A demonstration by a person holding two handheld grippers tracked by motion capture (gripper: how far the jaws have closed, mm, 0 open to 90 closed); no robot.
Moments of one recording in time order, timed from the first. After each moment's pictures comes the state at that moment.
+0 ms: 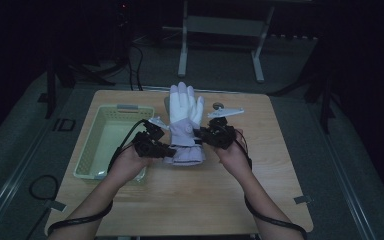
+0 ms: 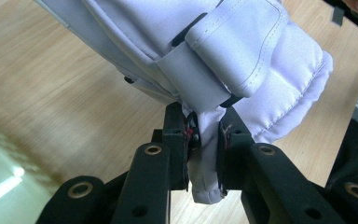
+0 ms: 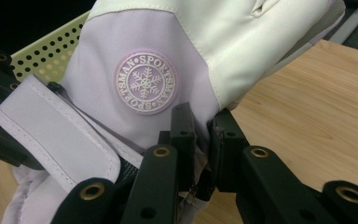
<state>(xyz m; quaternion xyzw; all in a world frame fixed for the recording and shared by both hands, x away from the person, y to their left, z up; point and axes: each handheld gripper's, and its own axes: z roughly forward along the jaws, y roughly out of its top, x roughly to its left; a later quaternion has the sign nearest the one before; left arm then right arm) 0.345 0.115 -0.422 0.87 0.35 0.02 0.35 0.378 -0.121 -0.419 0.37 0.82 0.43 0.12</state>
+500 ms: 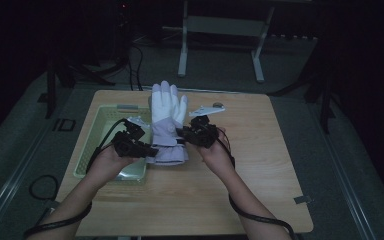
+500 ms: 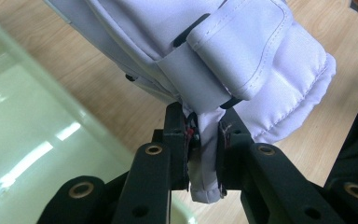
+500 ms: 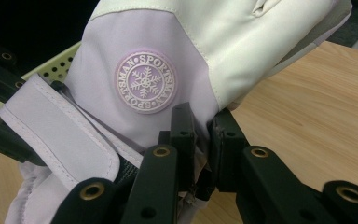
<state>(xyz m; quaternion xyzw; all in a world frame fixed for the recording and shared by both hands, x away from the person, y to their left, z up) 0.337 0.164 -0.416 0.87 0.37 0.03 0.33 0.378 -0.074 -0.419 0.36 0.82 0.44 0.10</state>
